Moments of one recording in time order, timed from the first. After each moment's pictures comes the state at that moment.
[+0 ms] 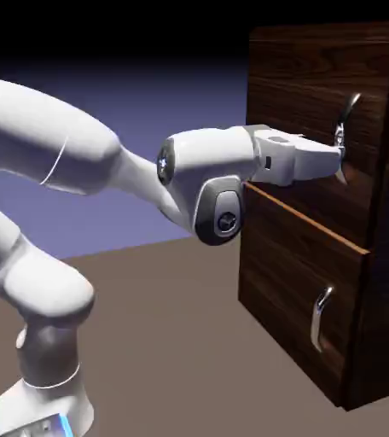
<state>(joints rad) 0.52 -0.59 -0.90 -2.56 -0.62 3.68 0.87</state>
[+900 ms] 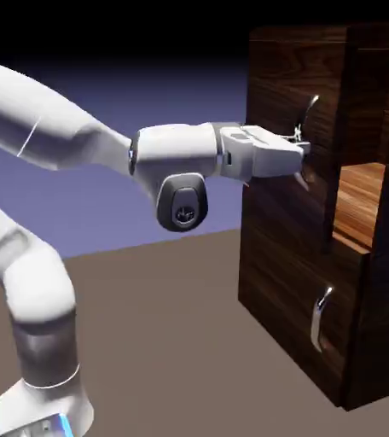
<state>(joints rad) -0.03 -0.66 -0.23 -2.80 -0.02 3.72 0.66</state>
